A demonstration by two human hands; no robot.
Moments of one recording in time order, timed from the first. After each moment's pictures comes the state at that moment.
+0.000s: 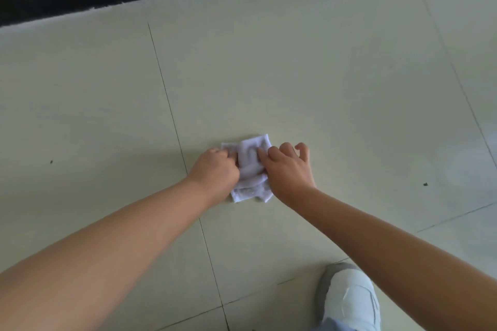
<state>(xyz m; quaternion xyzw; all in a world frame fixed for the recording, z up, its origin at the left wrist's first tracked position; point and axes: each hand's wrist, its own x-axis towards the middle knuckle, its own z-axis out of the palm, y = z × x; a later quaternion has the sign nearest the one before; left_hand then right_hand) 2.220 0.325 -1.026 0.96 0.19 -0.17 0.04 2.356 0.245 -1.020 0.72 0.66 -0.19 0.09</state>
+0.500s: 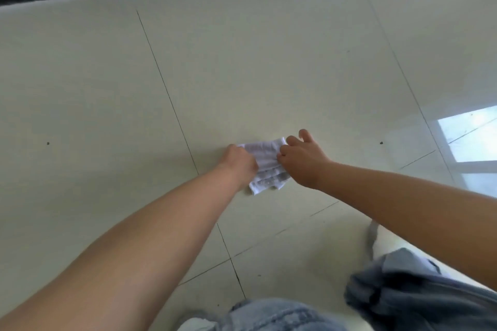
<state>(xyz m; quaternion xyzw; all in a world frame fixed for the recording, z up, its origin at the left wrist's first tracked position) 2.233 0.275 -0.970 0.92 0.10 -0.37 0.04 2.346 0.206 -0.955 0.59 0.70 -0.17 0.37</state>
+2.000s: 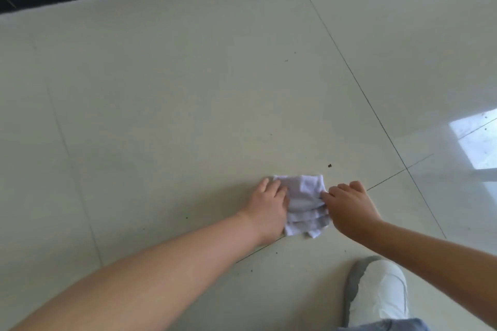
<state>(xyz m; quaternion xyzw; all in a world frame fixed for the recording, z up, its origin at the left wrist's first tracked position) 2.400 0.156 -1.008 0.94 0.06 -0.31 0.14 2.539 0.049 -0.996 0.74 0.58 -0.21 0.28</state>
